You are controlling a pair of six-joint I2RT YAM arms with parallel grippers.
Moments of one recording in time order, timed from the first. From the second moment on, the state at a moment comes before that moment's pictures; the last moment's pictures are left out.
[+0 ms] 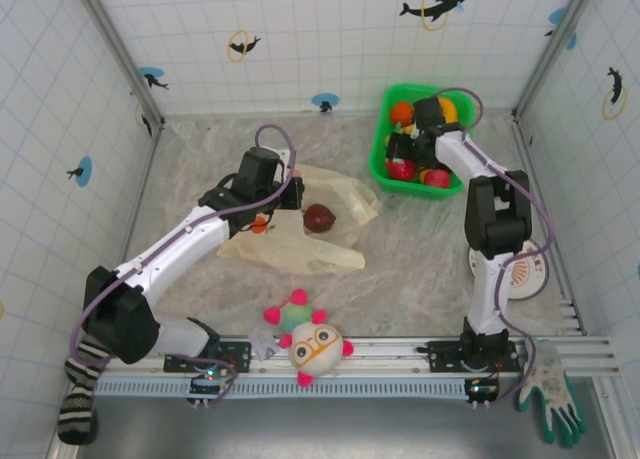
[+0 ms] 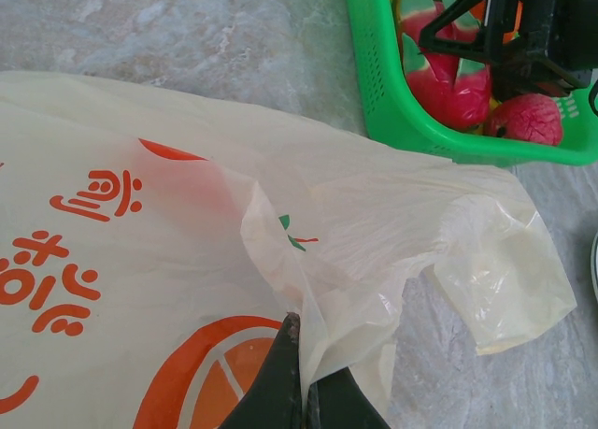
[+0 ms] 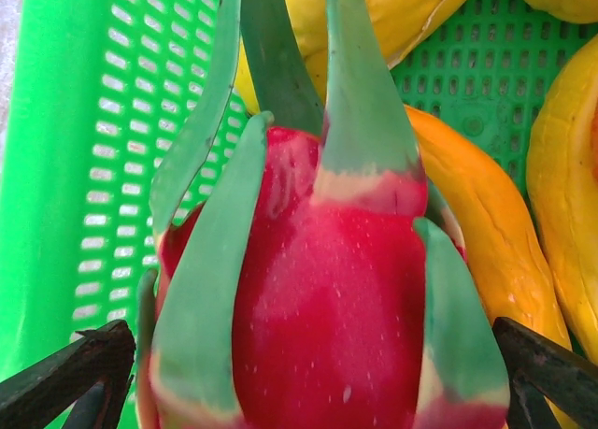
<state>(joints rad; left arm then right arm) -0.58 1.37 1.09 -0.42 0.12 -0.42 0.23 2.10 1.70 -0.61 -0.09 0.37</state>
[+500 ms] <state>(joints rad) -0.58 1.37 1.09 -0.42 0.12 -0.40 0.24 2.19 1.78 -0.63 -0.13 0.37</state>
